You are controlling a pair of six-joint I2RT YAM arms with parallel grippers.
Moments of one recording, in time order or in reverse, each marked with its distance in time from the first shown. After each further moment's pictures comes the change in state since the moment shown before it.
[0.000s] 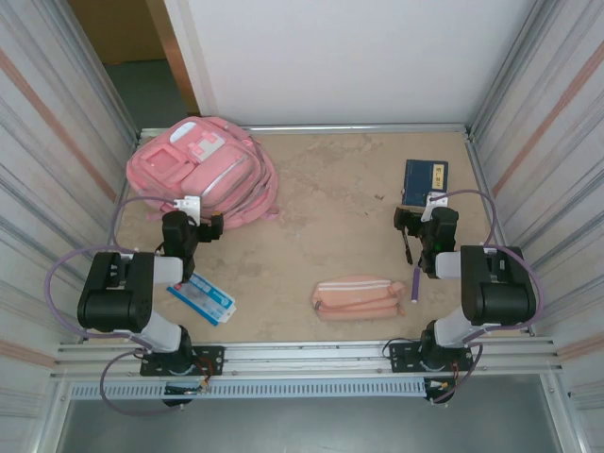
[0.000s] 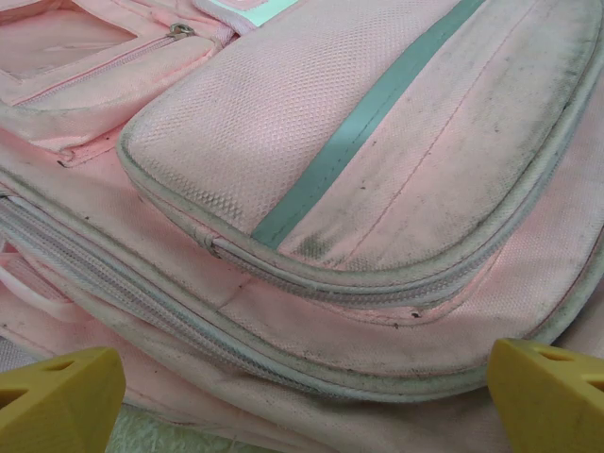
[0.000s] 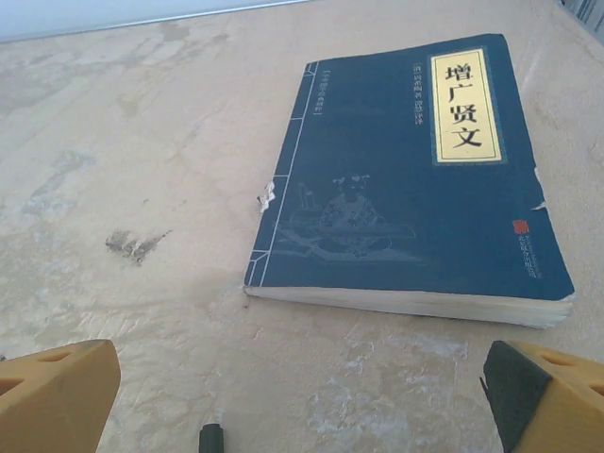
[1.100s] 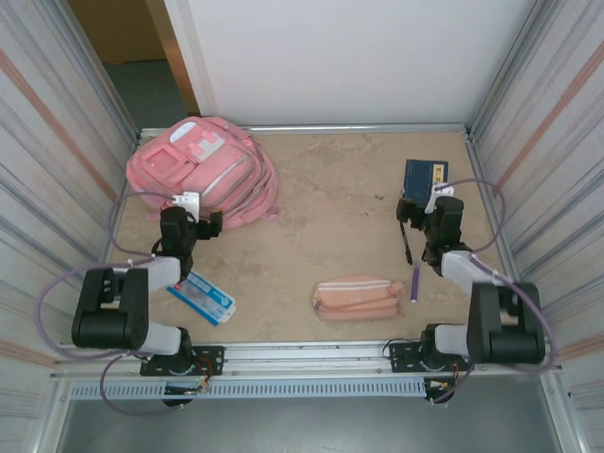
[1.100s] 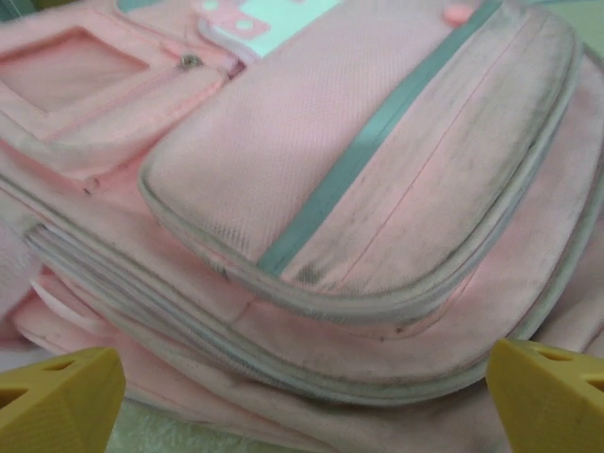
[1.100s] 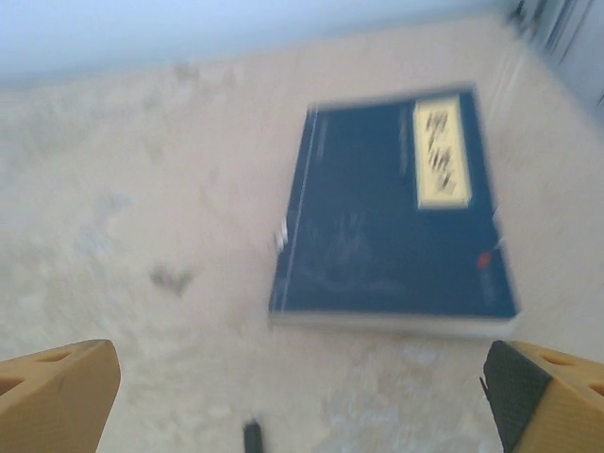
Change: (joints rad) left arm -0.035 -0.152 0.056 -0.214 -0.049 0.004; right arm 0.033 -0.311 0.121 -0.417 0.052 0.054
